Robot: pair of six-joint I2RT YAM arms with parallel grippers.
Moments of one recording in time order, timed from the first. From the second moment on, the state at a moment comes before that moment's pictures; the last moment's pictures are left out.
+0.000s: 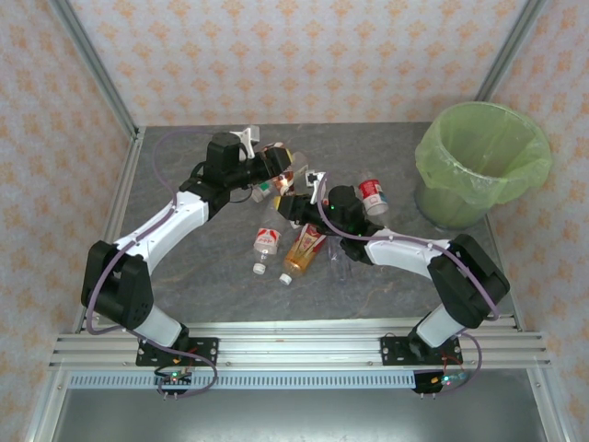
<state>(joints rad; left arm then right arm) -0.35 1.53 1.19 -0.04 0.39 -0.79 0.71 1.56 0.81 0.60 -0.33 0.71</state>
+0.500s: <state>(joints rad) -0.35 1.48 1.19 -0.05 0.39 -0.78 0.71 1.53 0.81 0.52 -0.26 0.66</state>
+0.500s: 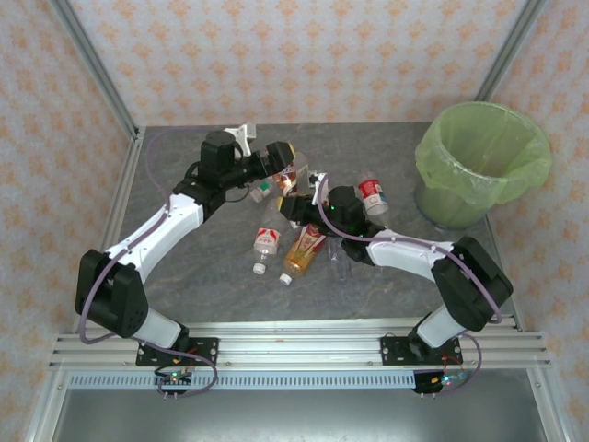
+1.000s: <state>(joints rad) -0.35 1.27 1.11 -0.08 0.06 -0.80 0.70 1.41 0.78 0.28 -0.07 0.52</state>
